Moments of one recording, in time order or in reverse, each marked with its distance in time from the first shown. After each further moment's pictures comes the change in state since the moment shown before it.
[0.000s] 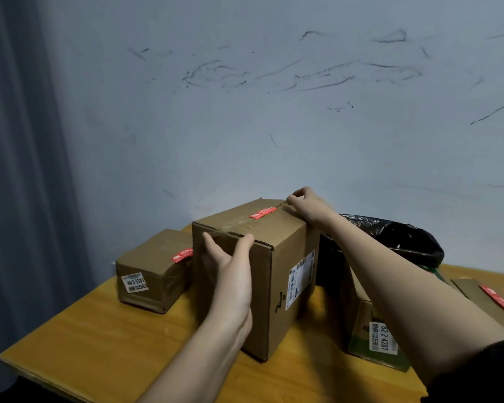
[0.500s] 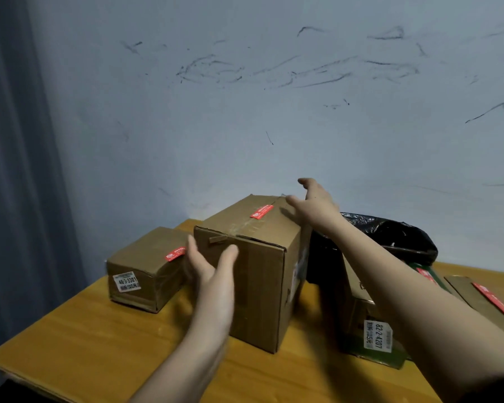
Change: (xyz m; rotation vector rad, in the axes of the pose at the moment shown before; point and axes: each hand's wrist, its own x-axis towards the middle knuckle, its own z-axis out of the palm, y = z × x) left_hand -0.011 0.001 -0.019 0.146 0.016 0.114; right_hand -0.009 0.007 -0.002 -0.100 0.204 -0.096
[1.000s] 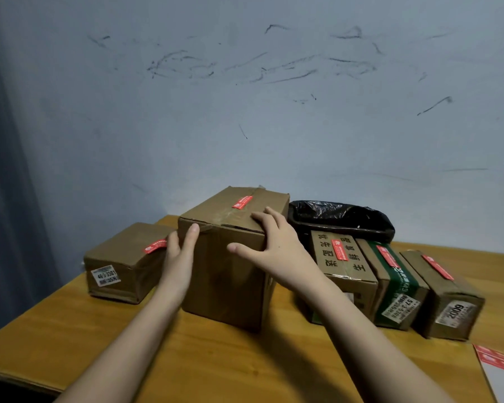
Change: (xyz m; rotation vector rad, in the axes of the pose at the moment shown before) left_hand 0.054 -0.032 -0.024 0.183 -0.131 -0.024; right_hand -0.146 -0.016 -0.006 0.086 -0.152 -0.150
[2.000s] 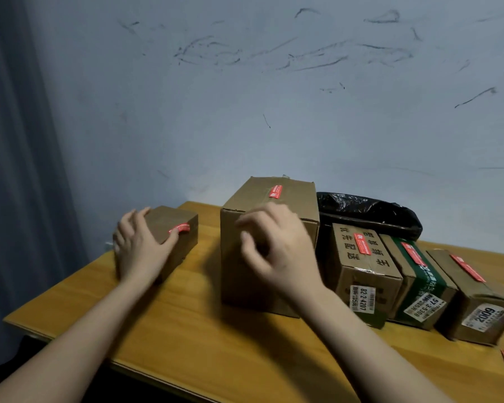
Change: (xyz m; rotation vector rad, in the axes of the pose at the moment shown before) left_hand 0.038 -0.033 -0.087 0.833 0.436 0.267; right_hand -0.021 -0.027 0.027 -0.079 0.450 -0.644
